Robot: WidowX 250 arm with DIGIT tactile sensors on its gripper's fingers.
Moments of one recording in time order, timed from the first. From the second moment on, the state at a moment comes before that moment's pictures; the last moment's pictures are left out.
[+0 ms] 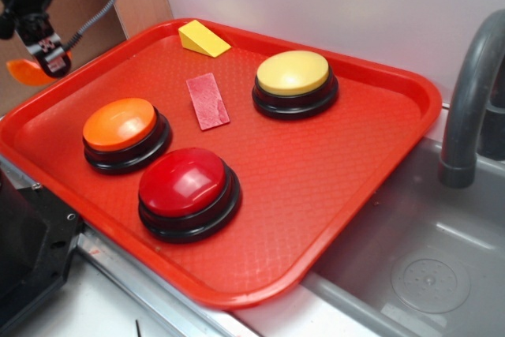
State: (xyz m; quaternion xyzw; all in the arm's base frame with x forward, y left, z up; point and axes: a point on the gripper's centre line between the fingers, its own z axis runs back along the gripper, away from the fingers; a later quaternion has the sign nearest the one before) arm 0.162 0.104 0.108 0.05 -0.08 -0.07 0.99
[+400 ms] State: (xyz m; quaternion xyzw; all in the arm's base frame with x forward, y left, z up) arm 0.169 0.063 0.153 0.05 -0.08 -0.03 1.00
